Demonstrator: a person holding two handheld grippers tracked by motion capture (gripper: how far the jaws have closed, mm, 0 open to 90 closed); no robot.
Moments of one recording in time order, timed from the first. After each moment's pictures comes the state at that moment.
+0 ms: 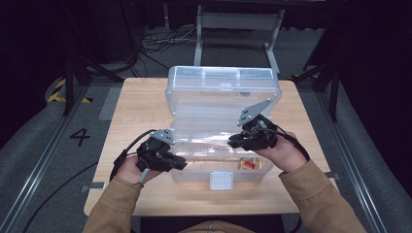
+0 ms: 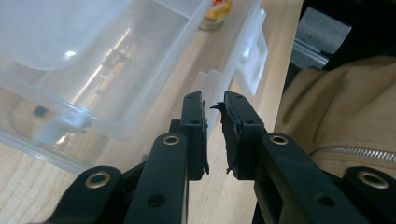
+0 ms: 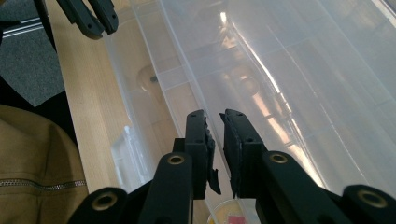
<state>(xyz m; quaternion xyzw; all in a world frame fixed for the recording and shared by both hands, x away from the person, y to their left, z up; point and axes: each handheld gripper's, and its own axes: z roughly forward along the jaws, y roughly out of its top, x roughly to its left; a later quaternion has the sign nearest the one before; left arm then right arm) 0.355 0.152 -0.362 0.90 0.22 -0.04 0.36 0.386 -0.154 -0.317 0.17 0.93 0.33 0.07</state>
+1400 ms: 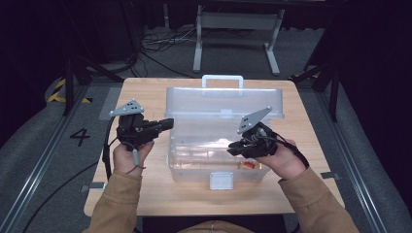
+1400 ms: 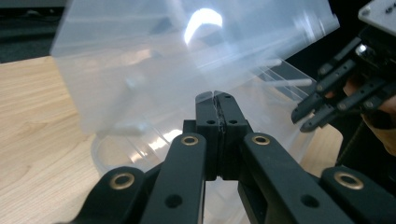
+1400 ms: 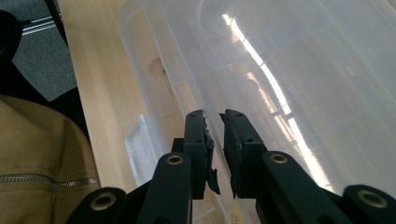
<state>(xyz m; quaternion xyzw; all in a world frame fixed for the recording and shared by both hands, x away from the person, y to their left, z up) 0.365 0.187 -0.319 0.76 0.37 0.08 0.54 0.373 -0.155 -0.332 0.17 0.93 0.33 0.05</state>
